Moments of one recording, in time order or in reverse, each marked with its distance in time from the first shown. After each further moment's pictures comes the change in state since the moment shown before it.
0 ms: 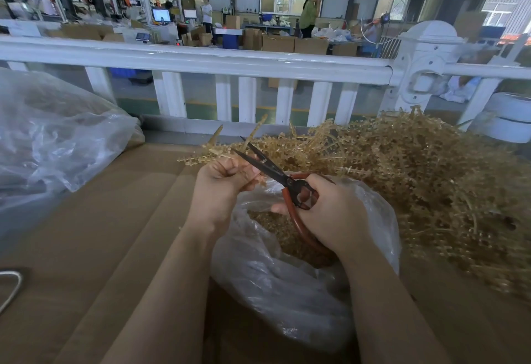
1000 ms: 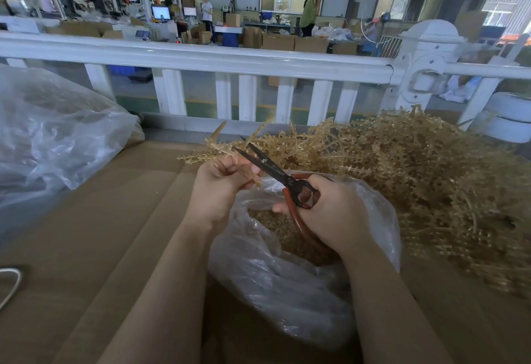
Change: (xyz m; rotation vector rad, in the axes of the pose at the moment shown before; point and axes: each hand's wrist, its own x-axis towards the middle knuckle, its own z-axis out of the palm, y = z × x) left_hand -0.001 0.002 -0.002 -0.027 -0.086 0.025; right_hand 0.000 0.004 0.002 0.032 0.011 -0.009
